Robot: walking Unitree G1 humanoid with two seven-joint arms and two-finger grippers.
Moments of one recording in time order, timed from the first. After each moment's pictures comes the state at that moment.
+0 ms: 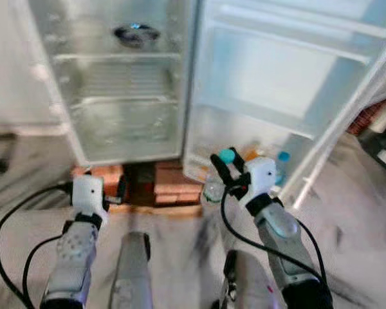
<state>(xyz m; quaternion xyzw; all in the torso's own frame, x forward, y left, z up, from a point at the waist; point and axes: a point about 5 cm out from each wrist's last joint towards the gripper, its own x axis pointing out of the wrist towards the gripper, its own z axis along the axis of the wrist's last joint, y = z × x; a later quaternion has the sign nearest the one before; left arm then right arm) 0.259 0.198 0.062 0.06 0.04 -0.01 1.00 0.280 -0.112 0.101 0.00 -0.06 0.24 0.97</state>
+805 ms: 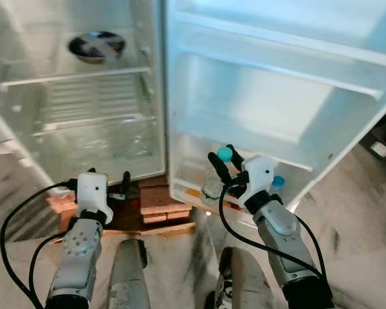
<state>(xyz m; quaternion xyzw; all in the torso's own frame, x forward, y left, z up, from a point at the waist) 0.261 0.190 0.062 0.06 0.04 -0.02 1.00 0.280 -0.111 0.101 -0.01 -0.06 0.25 0.97</state>
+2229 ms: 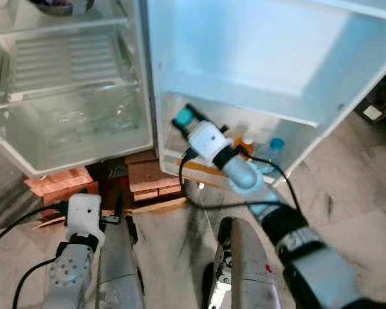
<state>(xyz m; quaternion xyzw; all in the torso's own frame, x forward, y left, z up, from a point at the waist) 0.218 0.200 0.062 0.07 0.08 0.00 0.99 0.348 -0.054 0.146 -0.27 -0.19 0.28 0.90</state>
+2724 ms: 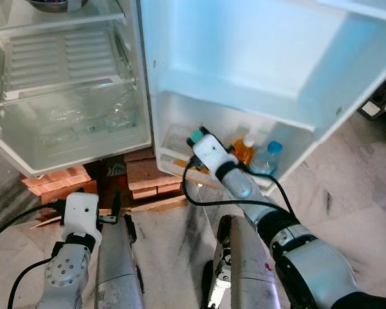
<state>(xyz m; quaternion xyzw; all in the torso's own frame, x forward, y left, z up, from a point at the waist) 0.216 0.203 0.064 0.08 0.09 0.00 0.99 0.347 -0.063 0.093 -0.24 -0.04 0.23 0.94</state>
